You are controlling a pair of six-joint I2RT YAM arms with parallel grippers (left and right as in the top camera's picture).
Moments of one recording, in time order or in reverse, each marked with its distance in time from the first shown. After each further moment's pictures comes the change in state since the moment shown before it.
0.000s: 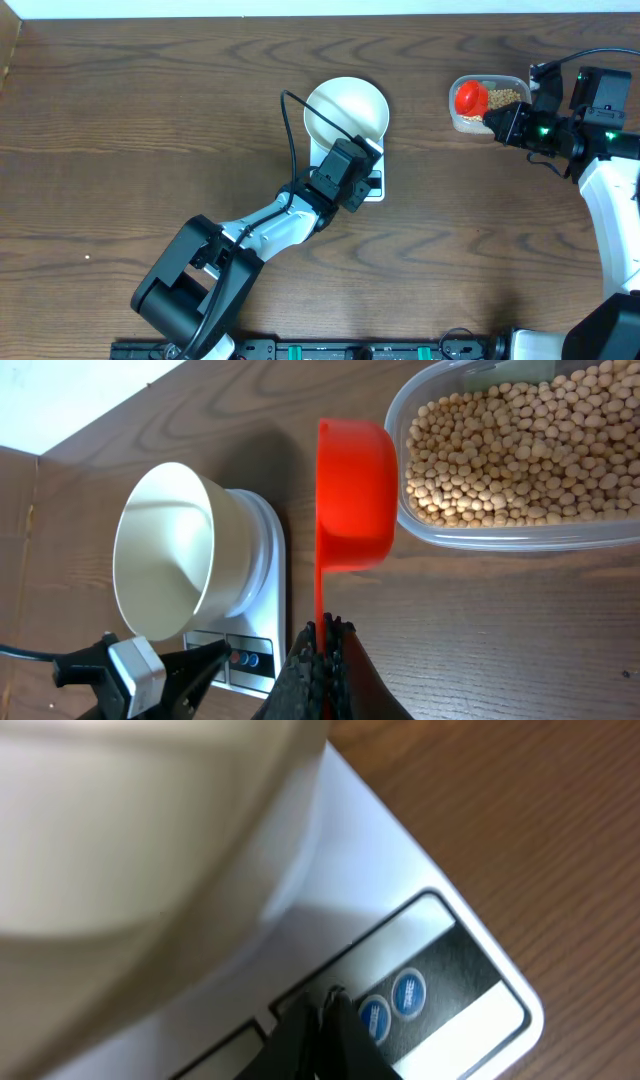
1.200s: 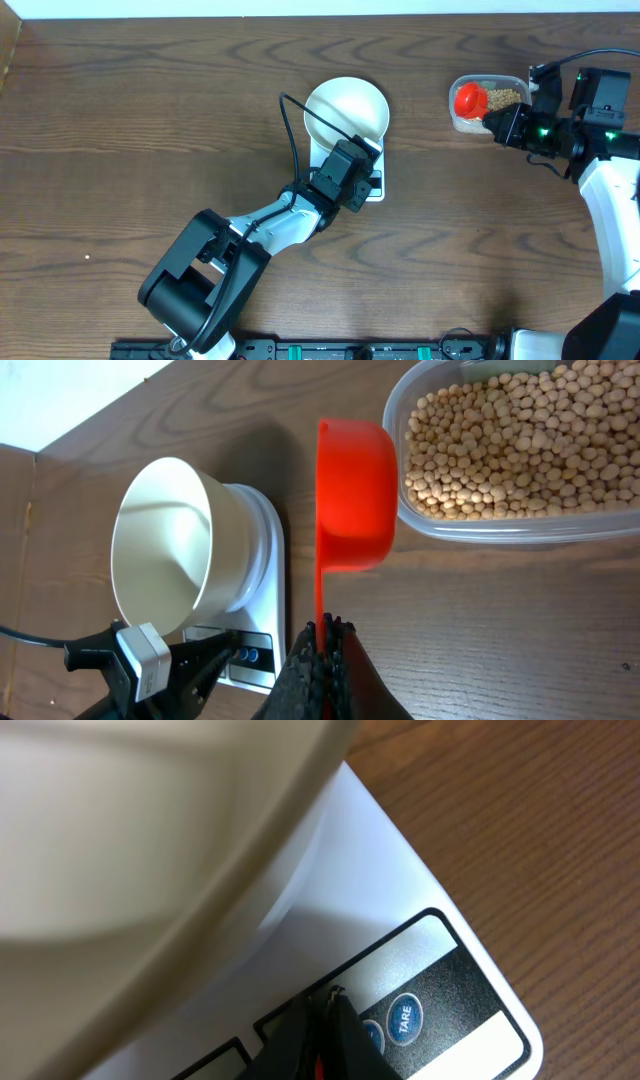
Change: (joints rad) left arm 0.000 0.038 -0.003 0.047 0.010 -0.076; right arm 0.000 0.000 0.000 -0.014 0.001 -0.004
